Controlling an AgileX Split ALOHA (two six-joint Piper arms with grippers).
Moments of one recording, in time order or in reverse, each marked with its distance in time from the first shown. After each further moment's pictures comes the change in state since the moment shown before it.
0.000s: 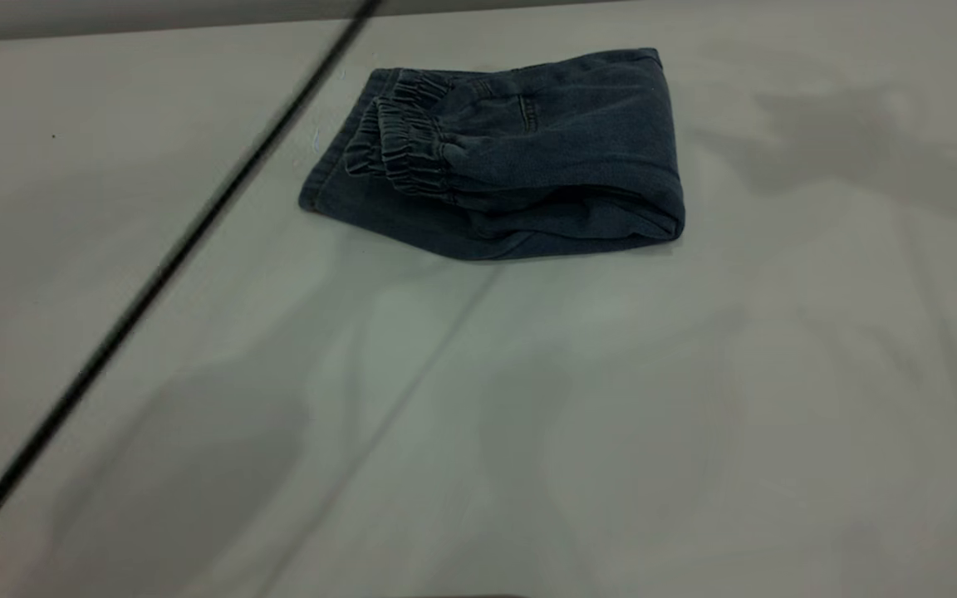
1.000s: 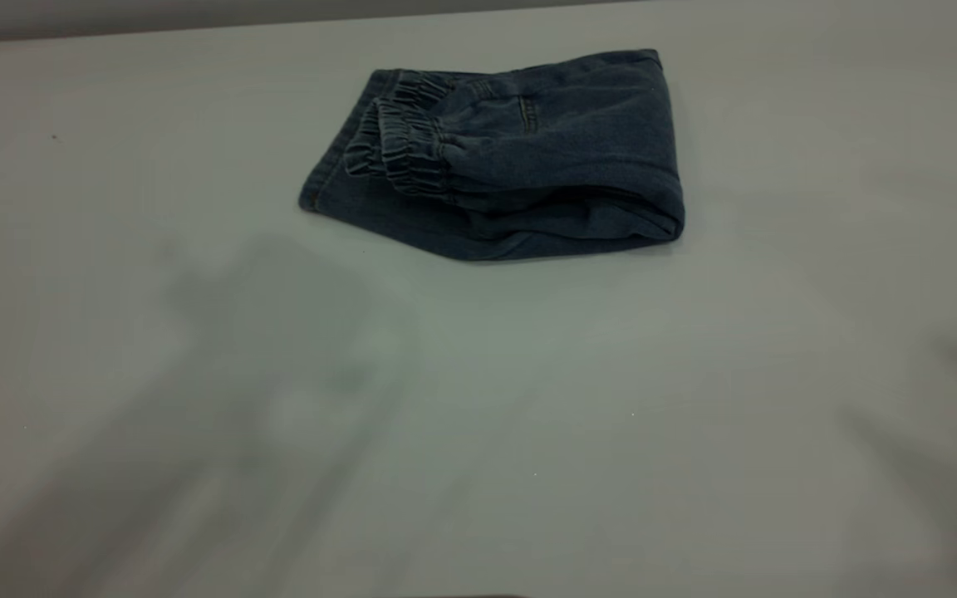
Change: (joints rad) left arm 0.000 -1.113 0.915 0.001 0.000 -0.003; right arm 0.000 -0.699 0.000 -0.319 0.395 0.516
